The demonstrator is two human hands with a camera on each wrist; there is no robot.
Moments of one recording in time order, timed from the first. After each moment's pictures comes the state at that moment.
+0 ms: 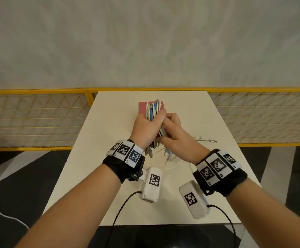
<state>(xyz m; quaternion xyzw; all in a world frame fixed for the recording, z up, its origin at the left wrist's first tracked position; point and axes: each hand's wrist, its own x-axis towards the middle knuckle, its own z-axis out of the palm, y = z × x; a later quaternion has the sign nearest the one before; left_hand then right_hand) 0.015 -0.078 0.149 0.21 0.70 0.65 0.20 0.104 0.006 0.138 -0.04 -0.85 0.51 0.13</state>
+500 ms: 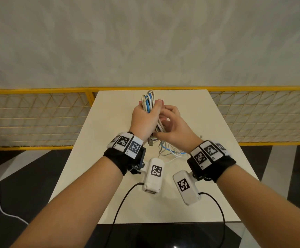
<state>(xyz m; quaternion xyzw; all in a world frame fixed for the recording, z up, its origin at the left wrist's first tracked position) 0.007 -0.070 0.158 0.17 0.69 0.68 0.16 0.085 0.012 0.137 -0.04 -0.77 0.61 0.18</state>
